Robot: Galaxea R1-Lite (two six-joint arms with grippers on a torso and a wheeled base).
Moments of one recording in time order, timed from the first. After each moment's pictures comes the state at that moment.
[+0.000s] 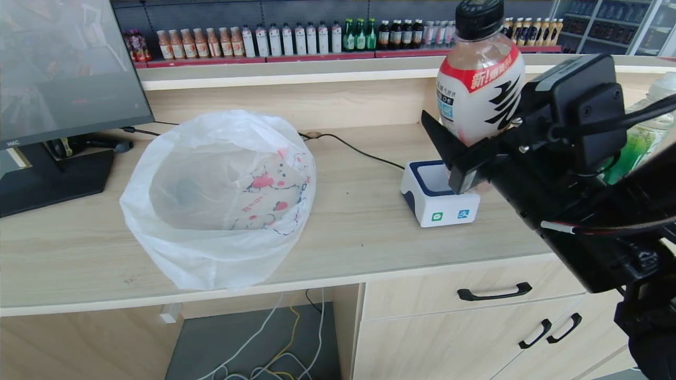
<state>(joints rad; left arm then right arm) 0.00 0.00 0.00 0.00 0.00 0.00 0.70 1.64 -0.74 -1.40 -0.21 -0.68</state>
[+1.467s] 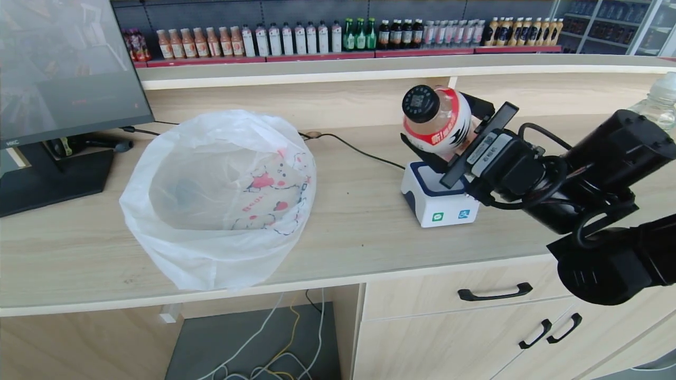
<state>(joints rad) 0.00 0.00 0.00 0.00 0.00 0.00 0.41 1.85 -0.91 -1.45 0.48 -1.02</state>
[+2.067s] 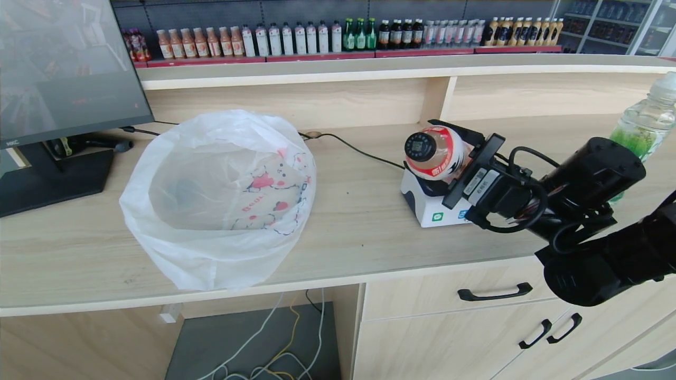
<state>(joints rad) 0.00 0.00 0.00 0.00 0.00 0.00 0.33 1.94 -0.87 -1.53 0.61 -1.04</state>
